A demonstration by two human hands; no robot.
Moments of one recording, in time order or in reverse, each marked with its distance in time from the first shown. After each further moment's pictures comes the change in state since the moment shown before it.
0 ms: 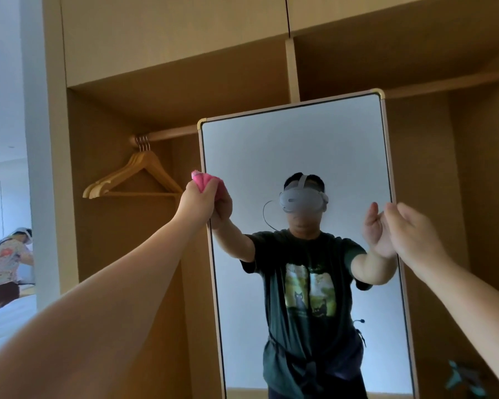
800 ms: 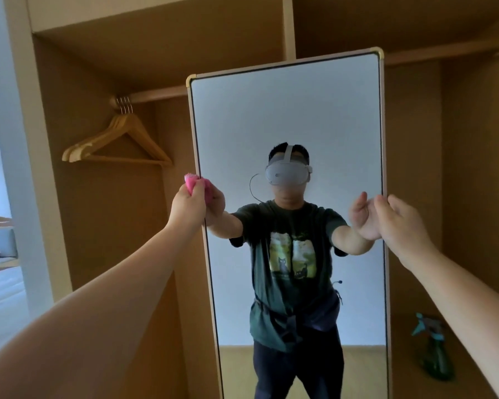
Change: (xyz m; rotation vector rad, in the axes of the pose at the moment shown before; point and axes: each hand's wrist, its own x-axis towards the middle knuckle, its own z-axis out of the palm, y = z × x) left_hand -0.047 -0.054 0.011 -0.067 0.085 -0.168; right_hand -0.023 0.037 -0.001 -0.143 -0.068 0.087
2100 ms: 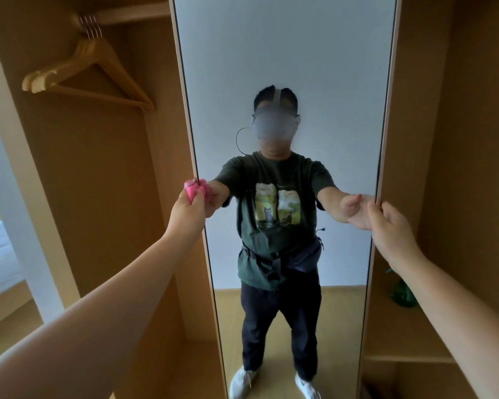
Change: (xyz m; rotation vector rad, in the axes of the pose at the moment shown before) left_hand -0.065 -0.100 -0.002 -0.036 -0.132 -0.170; right_hand -0.064 0.095 0.013 -0.056 -0.130 0.141
